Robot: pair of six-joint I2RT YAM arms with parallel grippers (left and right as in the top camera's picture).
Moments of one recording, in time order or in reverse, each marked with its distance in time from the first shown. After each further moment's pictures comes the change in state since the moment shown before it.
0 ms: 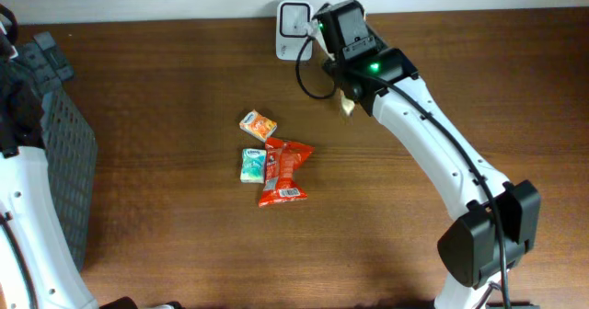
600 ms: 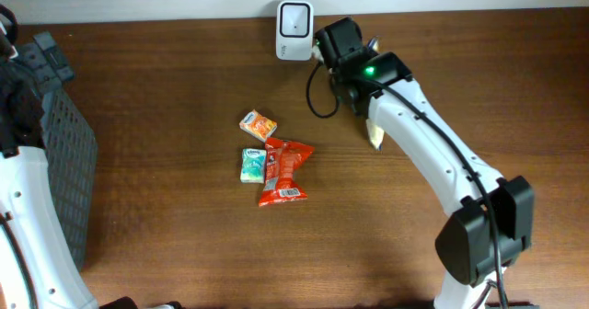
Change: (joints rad) left arm 0.000 0.000 0.000 0.000 0.000 0.000; right arm 0.012 0.023 -0.040 -0.190 0.025 0.095
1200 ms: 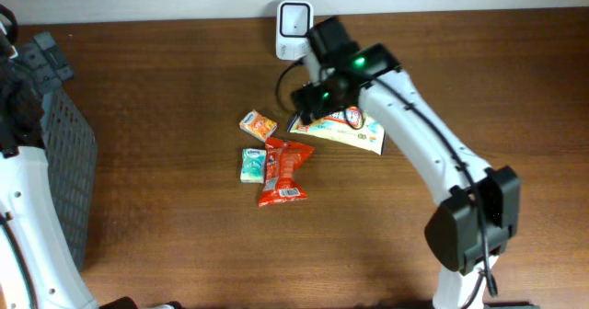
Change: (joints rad) left arm 0.000 0.000 0.000 0.000 0.000 0.000; right arm -0.027 0.065 0.119 -0.166 -0.508 0.534
